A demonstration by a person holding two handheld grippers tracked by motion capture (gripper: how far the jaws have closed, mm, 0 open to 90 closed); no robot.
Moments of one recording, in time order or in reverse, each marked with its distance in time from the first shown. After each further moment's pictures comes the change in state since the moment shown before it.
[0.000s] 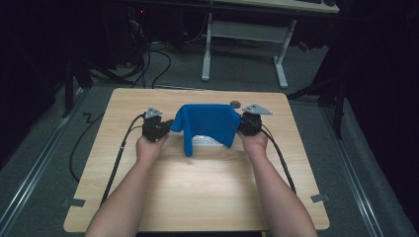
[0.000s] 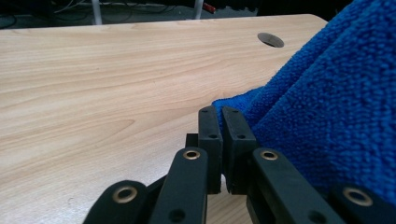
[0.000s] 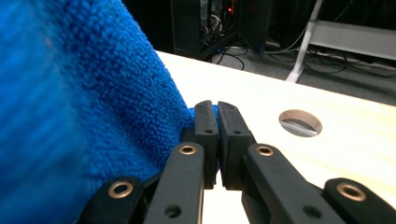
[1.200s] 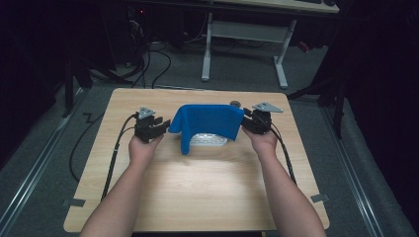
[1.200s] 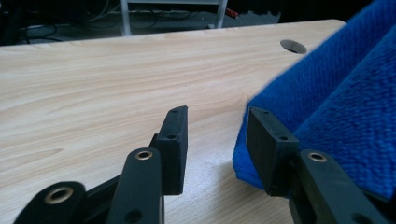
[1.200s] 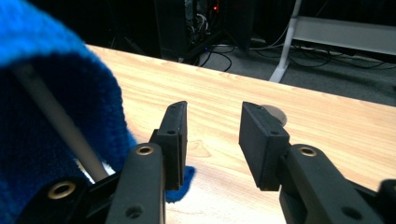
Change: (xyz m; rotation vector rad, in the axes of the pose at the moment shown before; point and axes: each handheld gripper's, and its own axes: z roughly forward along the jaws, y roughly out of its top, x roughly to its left) left arm 0.004 0.006 -0.031 -0.030 0.105 0.012; right arm -0.021 0.009 -0.022 0.002 -0.047 0.036
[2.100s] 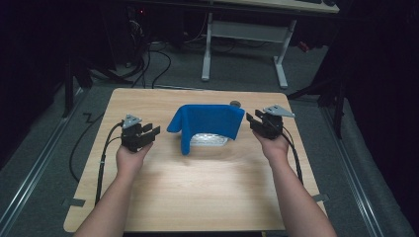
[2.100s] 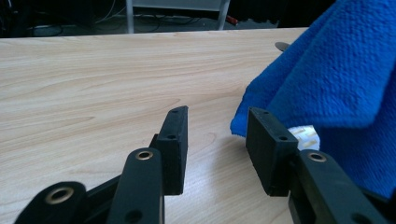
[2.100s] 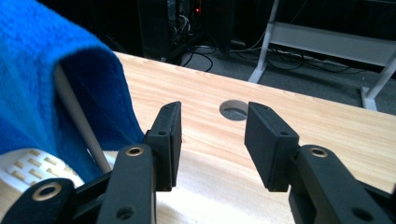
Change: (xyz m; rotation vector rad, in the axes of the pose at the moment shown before) left arm 0.005 -0.021 -0.048 -0.028 -0.006 -0.029; right arm -0.007 0.000 -0.039 0.000 -0.076 -0.036
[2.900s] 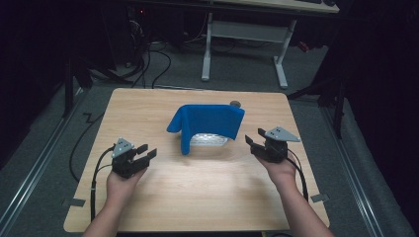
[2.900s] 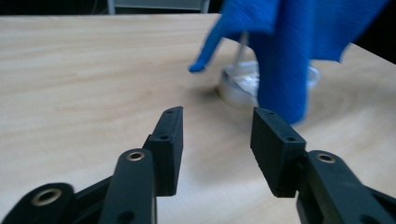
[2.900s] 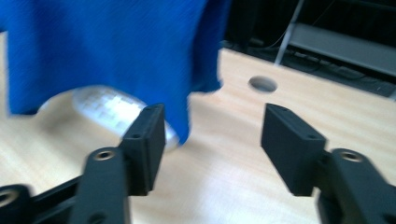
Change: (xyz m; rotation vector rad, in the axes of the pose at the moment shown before) left arm -0.030 -0.054 -0.063 0.010 -0.081 0.016; right arm 0.035 -0.036 -0.065 0.016 0.067 -0.097
